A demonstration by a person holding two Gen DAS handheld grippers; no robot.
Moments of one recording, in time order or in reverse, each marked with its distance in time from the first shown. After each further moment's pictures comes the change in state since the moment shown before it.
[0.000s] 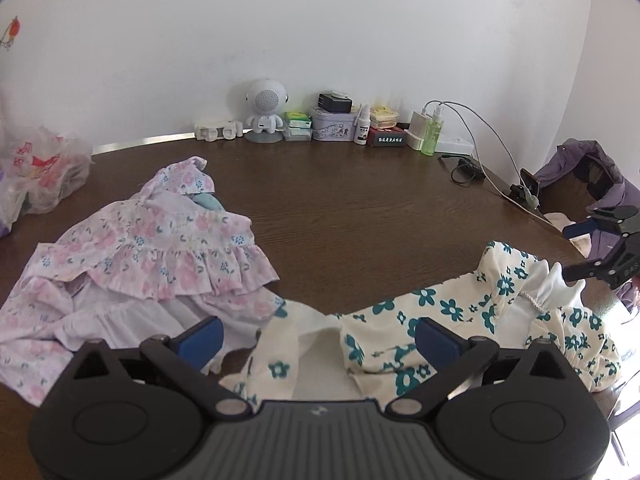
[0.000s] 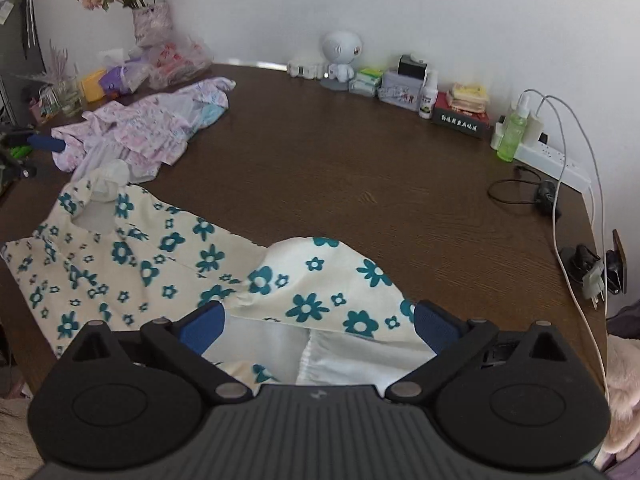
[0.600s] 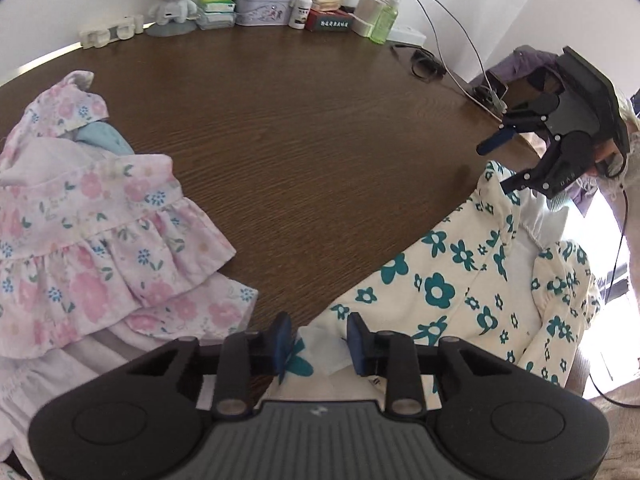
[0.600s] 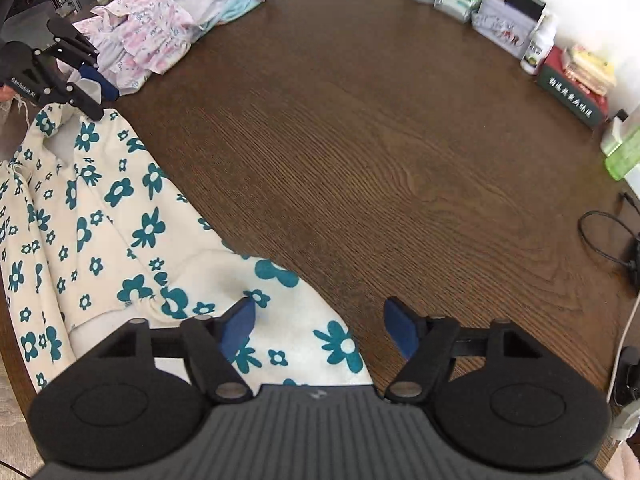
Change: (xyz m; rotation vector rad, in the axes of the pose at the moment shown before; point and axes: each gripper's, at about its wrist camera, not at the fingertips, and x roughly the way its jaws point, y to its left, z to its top) left arm 0.124 0.030 0.029 0.156 0.374 -0.280; right arm 0.116 -0.032 0.063 -0.251 0.320 0.204
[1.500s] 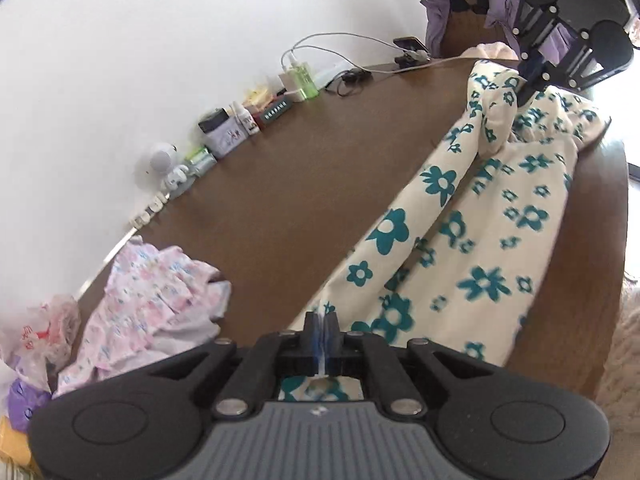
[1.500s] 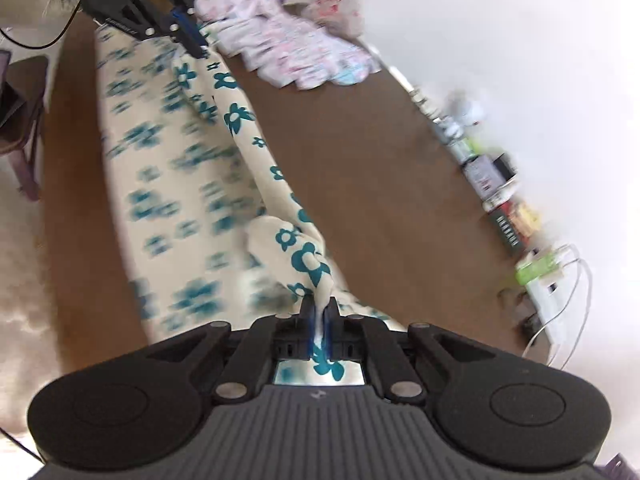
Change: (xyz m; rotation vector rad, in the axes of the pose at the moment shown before) left arm -0.028 -0.171 -0.163 0.522 -0.267 0.518; right arm -0.068 0.216 -0.154 -0.395 -0.271 -0.395
